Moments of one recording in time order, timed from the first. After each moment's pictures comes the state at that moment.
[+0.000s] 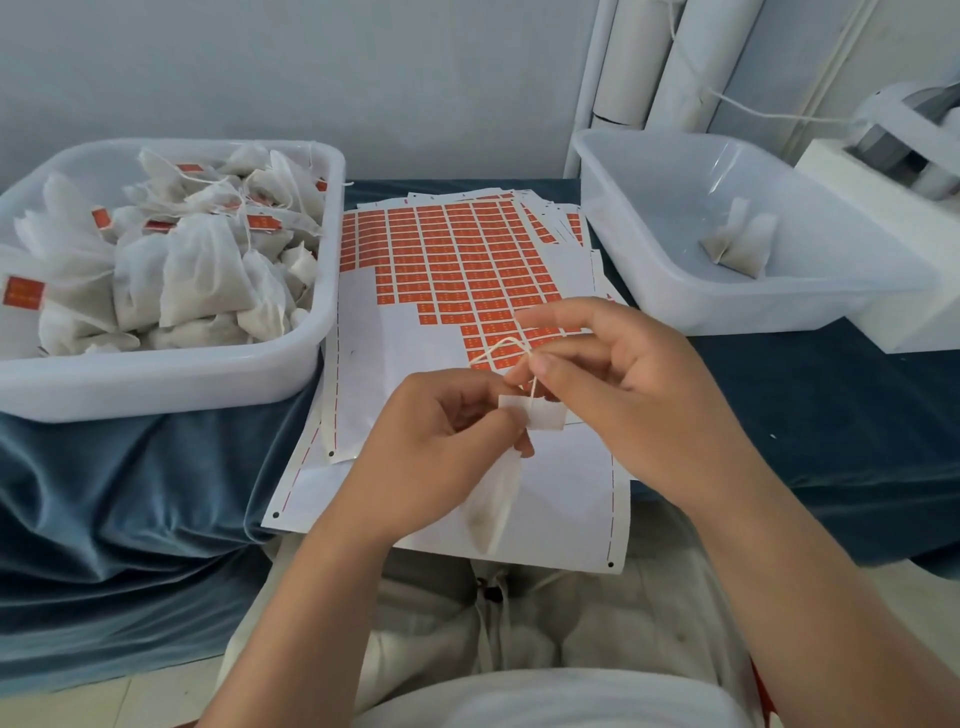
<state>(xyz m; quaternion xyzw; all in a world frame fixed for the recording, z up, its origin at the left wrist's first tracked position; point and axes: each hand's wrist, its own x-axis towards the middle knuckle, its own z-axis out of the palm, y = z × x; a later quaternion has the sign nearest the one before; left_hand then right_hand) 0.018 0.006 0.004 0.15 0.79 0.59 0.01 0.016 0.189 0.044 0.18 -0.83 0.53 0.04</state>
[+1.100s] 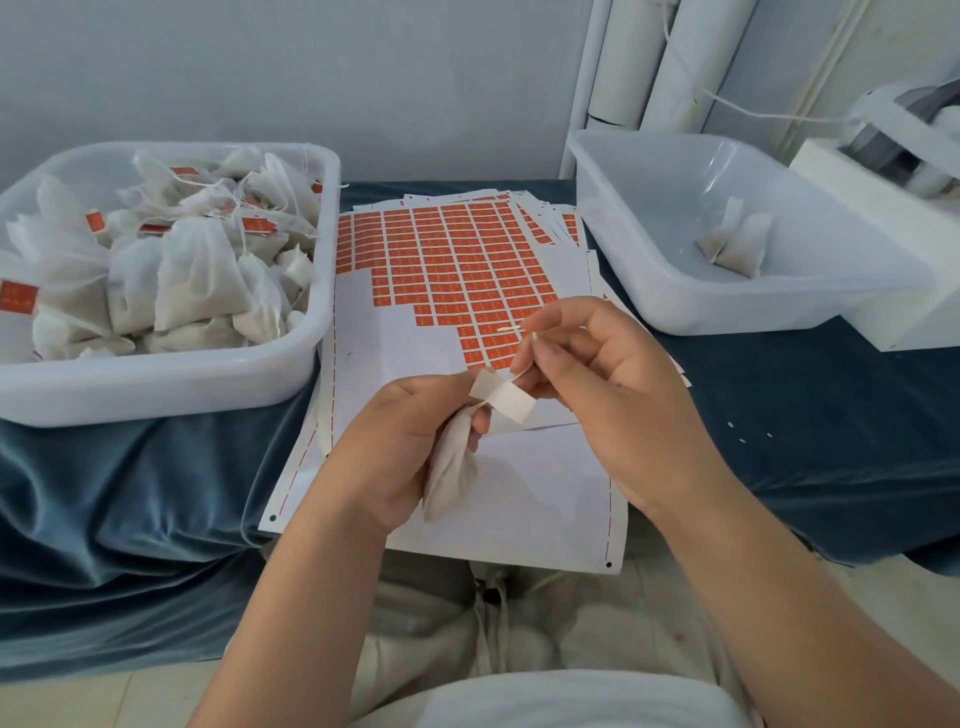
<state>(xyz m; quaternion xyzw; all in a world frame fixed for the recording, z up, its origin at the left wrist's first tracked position) 0.001 -0.004 -0.006 -0.02 0.62 0.76 0.19 0.006 0.182 0.020 0.14 -0.75 0.65 0.04</state>
